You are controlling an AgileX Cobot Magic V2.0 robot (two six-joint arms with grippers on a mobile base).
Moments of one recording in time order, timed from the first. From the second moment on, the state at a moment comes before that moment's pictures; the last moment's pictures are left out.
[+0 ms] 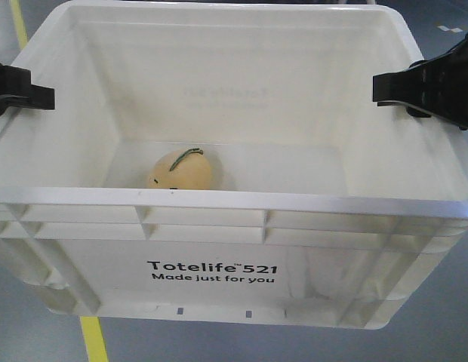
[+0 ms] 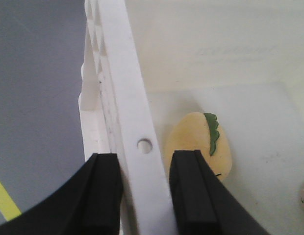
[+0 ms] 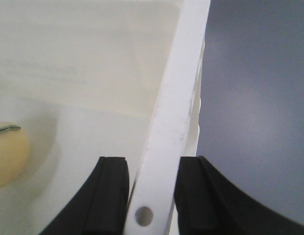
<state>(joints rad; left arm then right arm) -0.17 1.09 -1.17 -0.40 0.94 0.12 0.41 1.12 -1.17 -0.10 0.88 0.32</state>
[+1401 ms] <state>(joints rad) -0.17 1.09 -1.17 -0.40 0.96 0.12 0.42 1.12 -1.17 -0.10 0.89 0.32</state>
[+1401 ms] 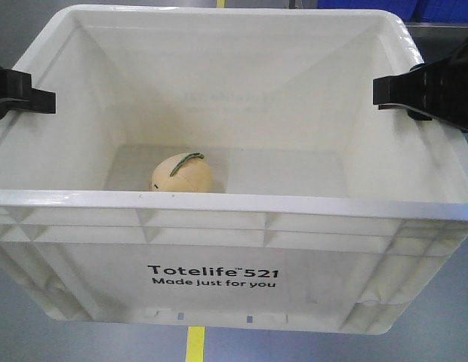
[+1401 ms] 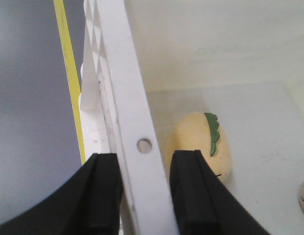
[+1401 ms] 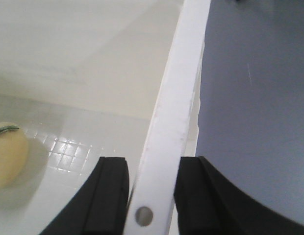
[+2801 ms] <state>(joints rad) -0.17 1.09 -1.17 -0.40 0.96 0.12 0.42 1.11 -1.17 -0.10 0.89 0.32</state>
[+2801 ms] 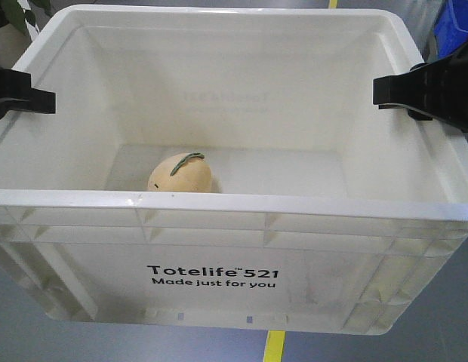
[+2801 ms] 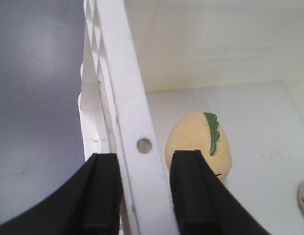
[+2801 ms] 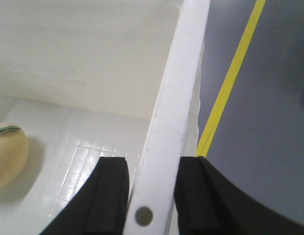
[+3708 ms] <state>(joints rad) -0.17 1.09 -1.17 -0.40 0.96 0.12 0.42 1.11 -1.17 -0.10 0.89 0.32</state>
